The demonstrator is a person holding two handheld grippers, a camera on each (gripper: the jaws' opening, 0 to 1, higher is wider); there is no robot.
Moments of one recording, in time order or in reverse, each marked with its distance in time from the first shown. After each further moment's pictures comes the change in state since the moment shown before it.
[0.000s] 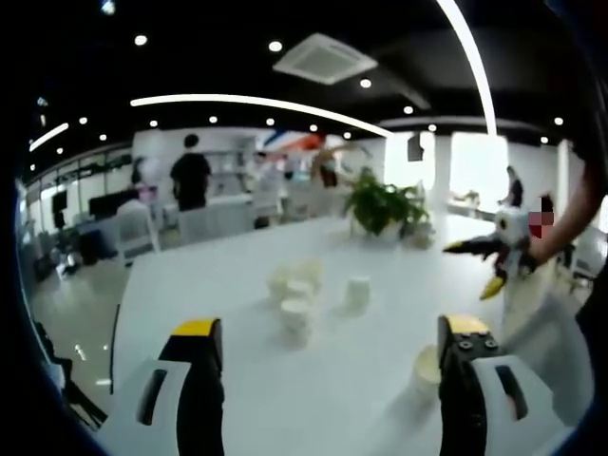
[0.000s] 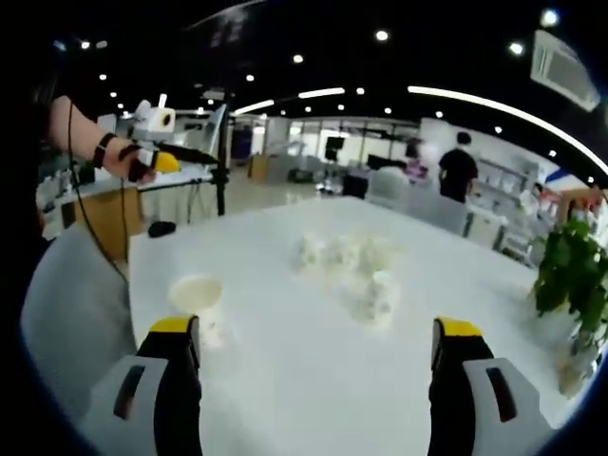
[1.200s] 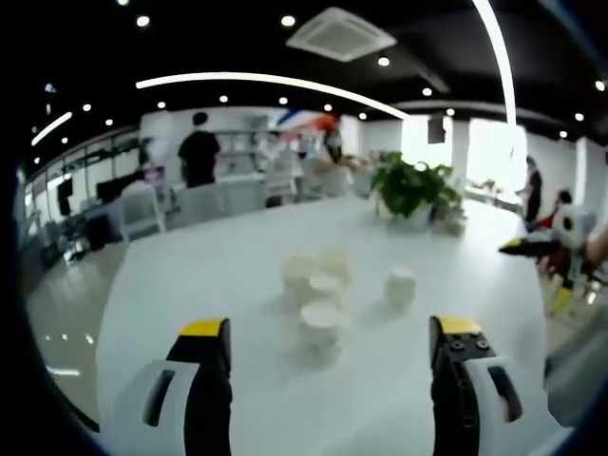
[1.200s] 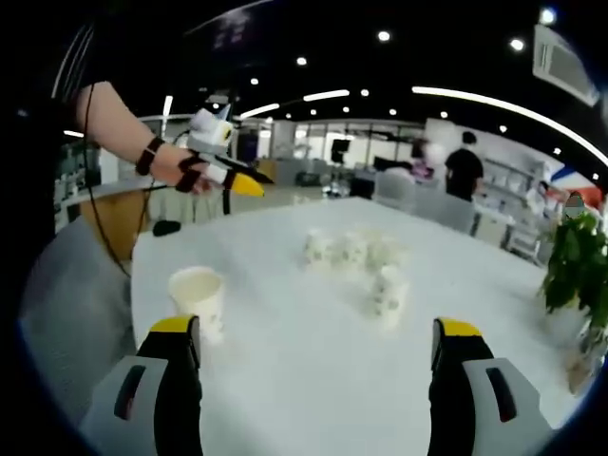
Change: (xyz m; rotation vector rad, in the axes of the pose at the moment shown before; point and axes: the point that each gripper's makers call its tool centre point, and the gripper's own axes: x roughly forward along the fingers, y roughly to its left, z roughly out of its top) left arm 0.115 0.048 -0.022 -0.026 0.080 0.078; right arm 0.008 0.002 -0.011 -0.009 -0.018 0.037
